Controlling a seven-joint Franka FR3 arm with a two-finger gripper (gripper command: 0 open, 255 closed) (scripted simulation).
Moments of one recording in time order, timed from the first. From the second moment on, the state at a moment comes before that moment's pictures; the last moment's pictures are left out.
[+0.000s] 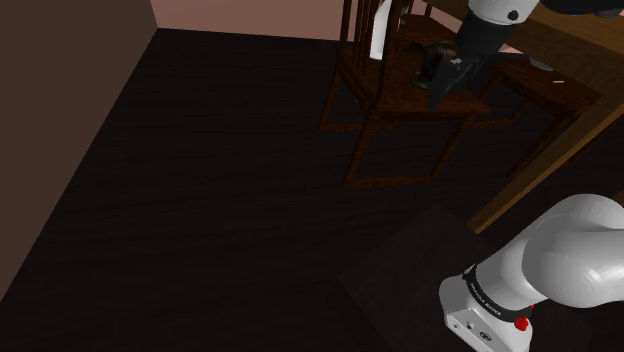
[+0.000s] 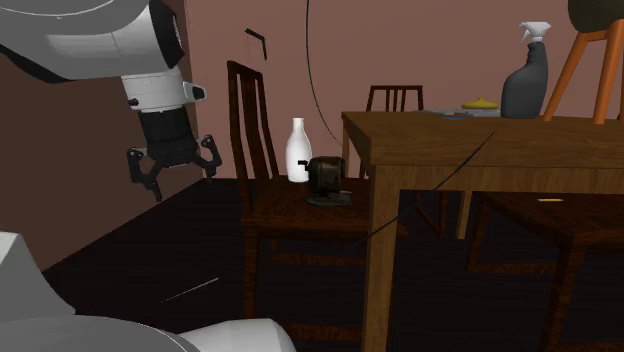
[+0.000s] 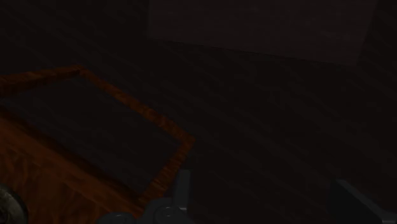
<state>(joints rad) 0.02 -0.77 0.04 -2.38 -0.10 1.68 -0.02</state>
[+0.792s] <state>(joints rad) -0.05 -0.47 -0.11 -2.16 -0.18 1.77 -0.17</state>
